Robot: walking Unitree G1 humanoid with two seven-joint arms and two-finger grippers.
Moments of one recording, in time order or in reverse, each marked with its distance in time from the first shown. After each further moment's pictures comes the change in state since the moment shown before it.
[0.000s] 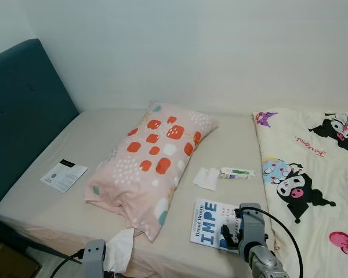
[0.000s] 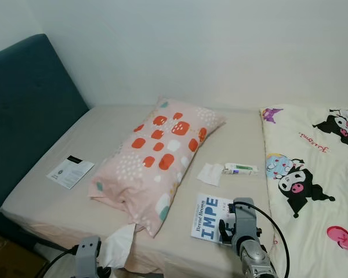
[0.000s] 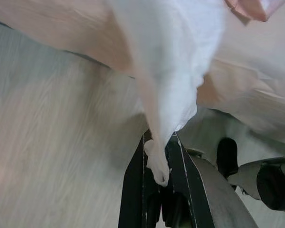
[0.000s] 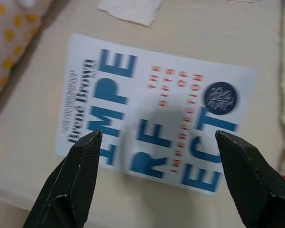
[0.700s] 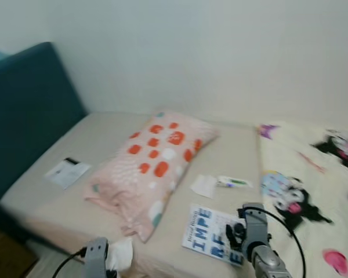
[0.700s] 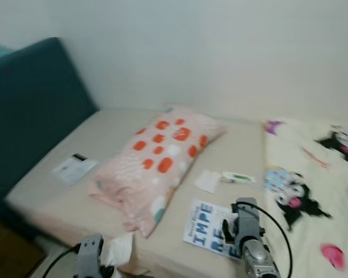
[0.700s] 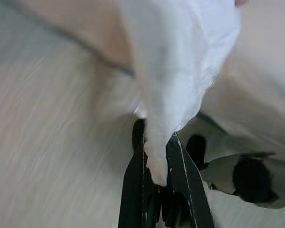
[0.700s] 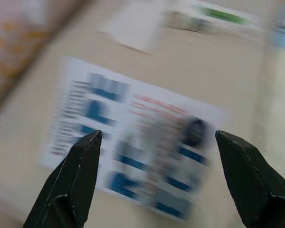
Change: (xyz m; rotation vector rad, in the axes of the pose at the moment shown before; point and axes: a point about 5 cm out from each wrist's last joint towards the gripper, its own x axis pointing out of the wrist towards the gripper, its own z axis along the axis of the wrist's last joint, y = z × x) left arm 0.000 -0.004 -0.004 -0.015 0.010 -0.006; right arm 0.000 -0.003 0.001 -0.010 -0.004 -0.015
